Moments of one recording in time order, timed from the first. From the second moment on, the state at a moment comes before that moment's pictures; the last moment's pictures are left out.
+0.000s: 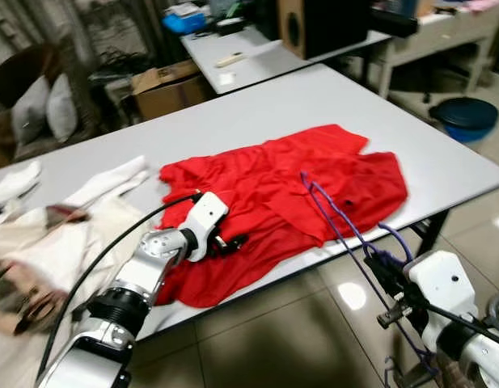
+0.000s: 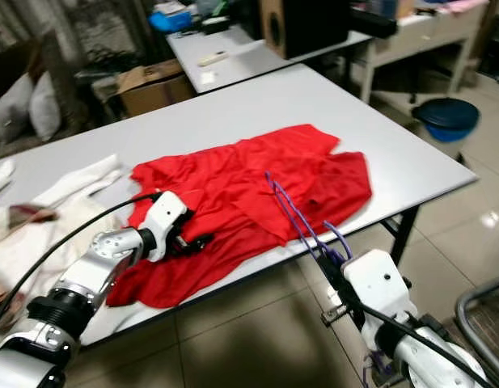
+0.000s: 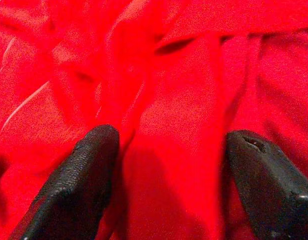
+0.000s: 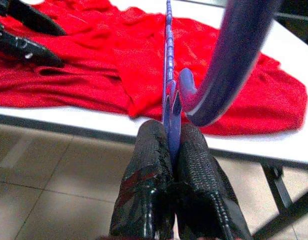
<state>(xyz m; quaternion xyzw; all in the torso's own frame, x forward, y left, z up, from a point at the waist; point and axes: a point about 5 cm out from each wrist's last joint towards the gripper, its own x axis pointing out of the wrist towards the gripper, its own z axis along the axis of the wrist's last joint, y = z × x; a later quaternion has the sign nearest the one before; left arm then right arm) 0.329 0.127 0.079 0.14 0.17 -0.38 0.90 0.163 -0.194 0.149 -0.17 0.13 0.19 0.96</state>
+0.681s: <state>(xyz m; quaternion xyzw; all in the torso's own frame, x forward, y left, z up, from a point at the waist) 0.339 0.146 0.079 0.16 0.17 -0.33 0.91 0.166 -0.184 0.156 -0.18 0.11 0.23 0.95</state>
